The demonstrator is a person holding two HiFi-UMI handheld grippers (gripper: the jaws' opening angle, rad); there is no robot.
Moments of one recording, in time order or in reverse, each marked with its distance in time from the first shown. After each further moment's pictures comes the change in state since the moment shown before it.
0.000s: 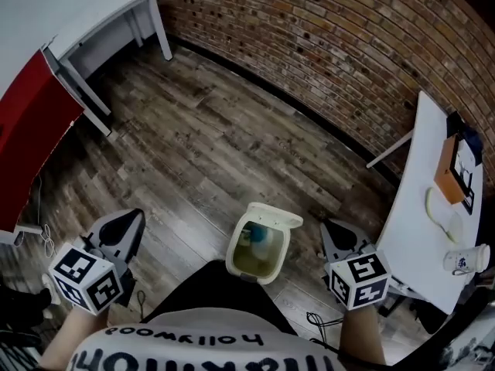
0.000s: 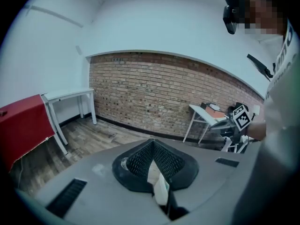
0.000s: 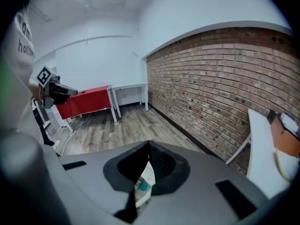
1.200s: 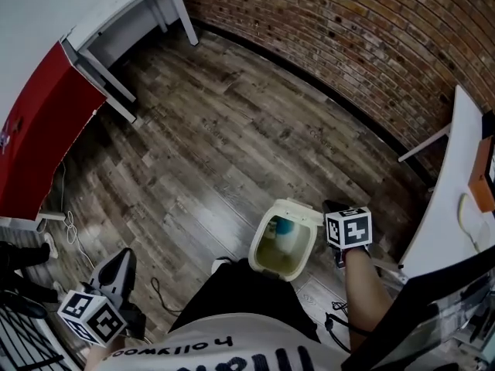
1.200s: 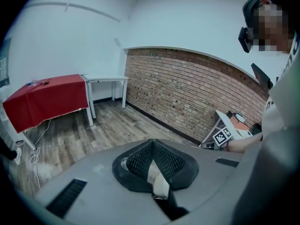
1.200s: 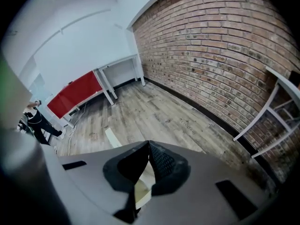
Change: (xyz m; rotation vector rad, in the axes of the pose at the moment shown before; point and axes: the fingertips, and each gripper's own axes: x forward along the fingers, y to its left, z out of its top) left arm -0.075 0.035 -0.074 -0.303 0.051 0.301; right arm 0.175 -0.025 -0.104 0.164 0.317 0.071
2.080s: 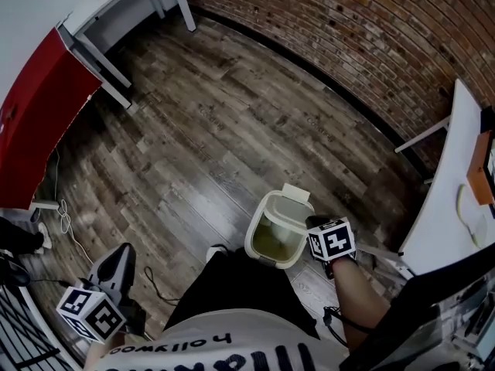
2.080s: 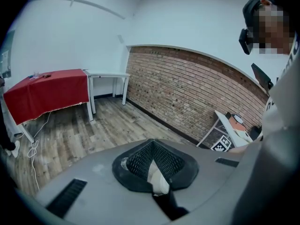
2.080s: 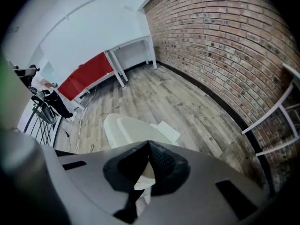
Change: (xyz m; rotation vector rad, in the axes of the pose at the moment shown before) left arm -0.006 0.001 -0.028 -0.045 0.018 -0.012; right arm 0.007 0.057 -0.085 -0.097 0.188 0.094
